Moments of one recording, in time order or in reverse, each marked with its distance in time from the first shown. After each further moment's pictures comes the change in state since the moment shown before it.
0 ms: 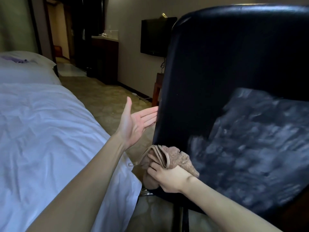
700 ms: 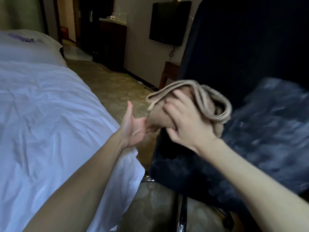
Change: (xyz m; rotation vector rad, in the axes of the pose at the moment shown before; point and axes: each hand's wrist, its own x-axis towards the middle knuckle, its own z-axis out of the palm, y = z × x) left_hand -0.018 -0.040 -0.041 -0.172 -0.054 -0.247; right_hand -0.010 0.064 -0.099 0.208 0.660 0.255
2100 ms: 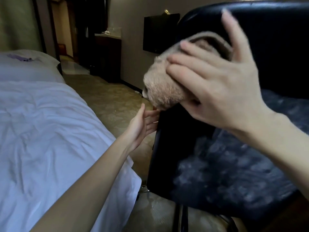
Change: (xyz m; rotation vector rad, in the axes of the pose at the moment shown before) left_hand 0.028 0.016 0.063 0.408 0.409 0.202; right_hand 0.017 0.016 -0.156 -0.403 0.423 -0.229
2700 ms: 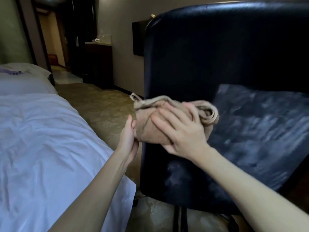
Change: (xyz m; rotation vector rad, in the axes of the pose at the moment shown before) left_hand -0.018 -0.020 0.026 -0.218 0.122 0.088; right_hand -0.117 -0.045 0.102 0.076 -0.068 0.199
